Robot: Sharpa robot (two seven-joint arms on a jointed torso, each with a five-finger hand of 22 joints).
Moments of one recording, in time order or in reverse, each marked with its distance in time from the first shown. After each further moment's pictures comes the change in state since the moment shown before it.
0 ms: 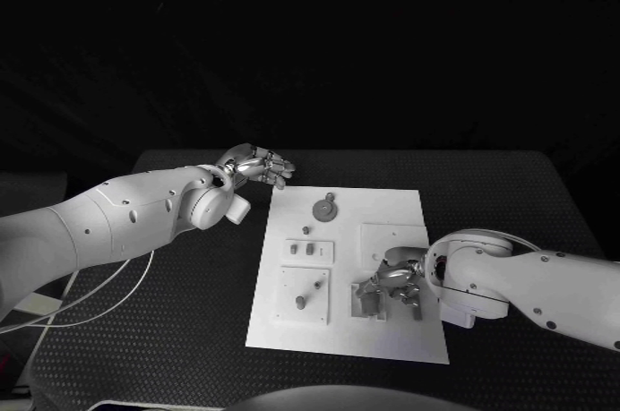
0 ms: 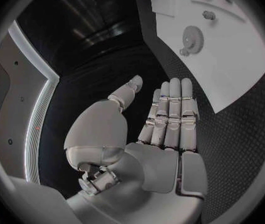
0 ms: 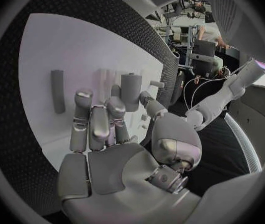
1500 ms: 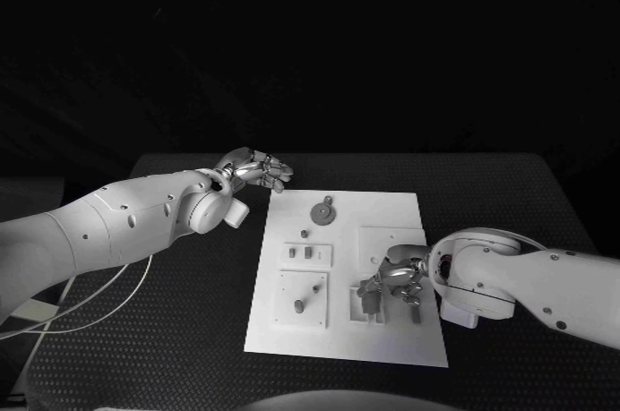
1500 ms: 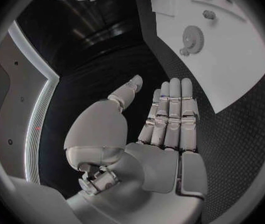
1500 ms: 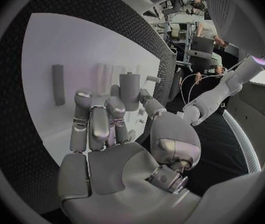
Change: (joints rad) left arm 0.000 0.005 0.000 -0.005 0.000 -0.001 0.000; left_hand 0.003 -0.003 0.000 0.000 0.000 0.000 0.000 -0.002 0.002 0.000 0.000 0.000 0.000 0.000 0.000 0.004 -0.004 0.000 0.000 0.000 0.000 -0.001; right arm 0.023 -0.029 -0.002 0.029 0.023 -0.020 0.009; right_hand 0.054 0.053 -0.037 -0.048 0.000 -0.006 0.000 0.020 0.004 0.011 -0.004 0.000 0.021 -0.001 0.001 0.008 0.013 0.000 -0.003 -0.004 0.000 0.000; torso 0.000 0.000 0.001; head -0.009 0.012
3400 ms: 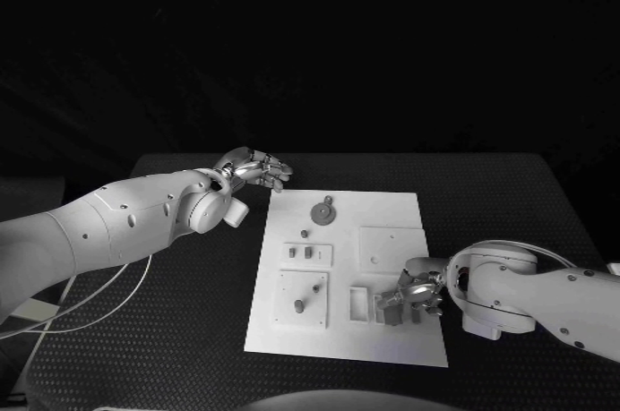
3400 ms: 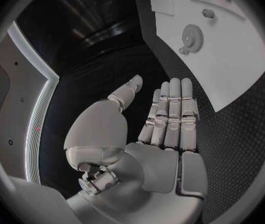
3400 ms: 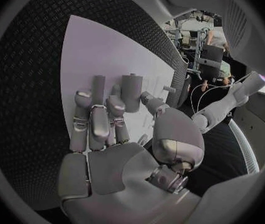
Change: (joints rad) left arm 0.000 -0.001 0.000 -0.003 0.000 -0.002 0.002; left_hand 0.000 0.000 0.000 0.000 0.000 0.000 0.000 -0.002 0.002 0.000 0.000 0.000 0.000 -0.004 0.004 0.004 -0.006 0.000 0.000 0.000 0.004 -0.001; right arm -0.056 -0.070 0.010 -0.008 -0.134 0.050 0.002; right_hand 0.091 -0.153 -0.001 0.213 0.004 -0.030 0.014 0.020 -0.003 -0.018 0.007 -0.053 0.017 -0.009 -0.004 0.000 -0.018 0.003 0.005 -0.006 -0.007 0.000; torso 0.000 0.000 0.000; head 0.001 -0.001
